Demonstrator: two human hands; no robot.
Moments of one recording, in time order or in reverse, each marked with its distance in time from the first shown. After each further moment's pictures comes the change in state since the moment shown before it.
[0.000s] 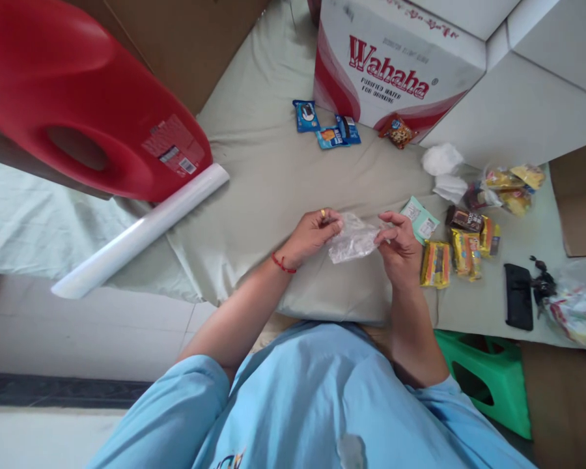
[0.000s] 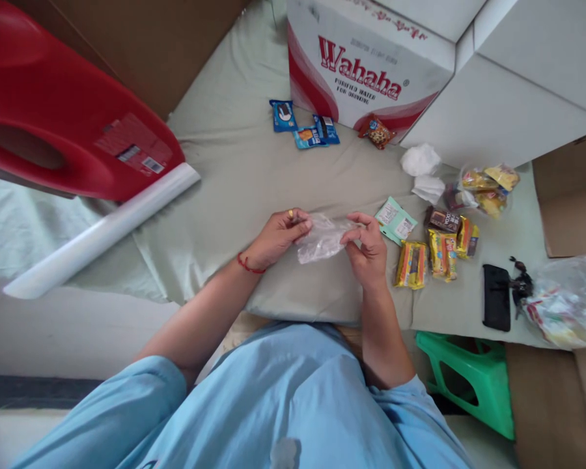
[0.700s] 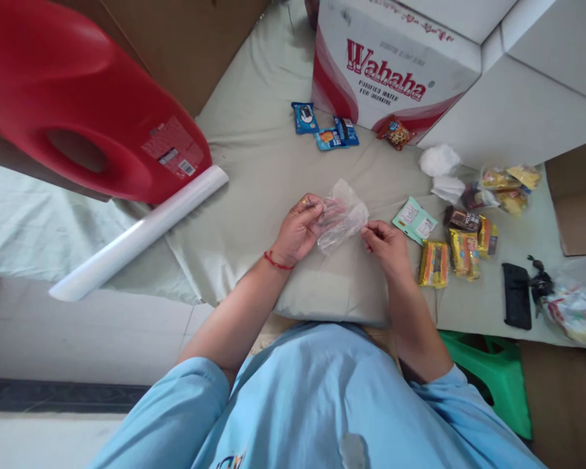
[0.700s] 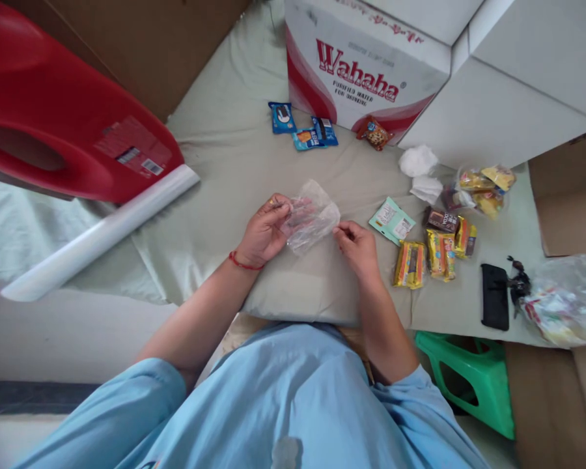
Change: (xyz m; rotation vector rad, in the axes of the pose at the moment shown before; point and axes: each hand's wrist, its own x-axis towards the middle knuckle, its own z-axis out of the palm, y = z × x) left_hand -0.001 0.017 -0.007 -0.441 0.087 -0.019; right_hand 0.017 0.015 0.018 0.165 -0.087 0.495
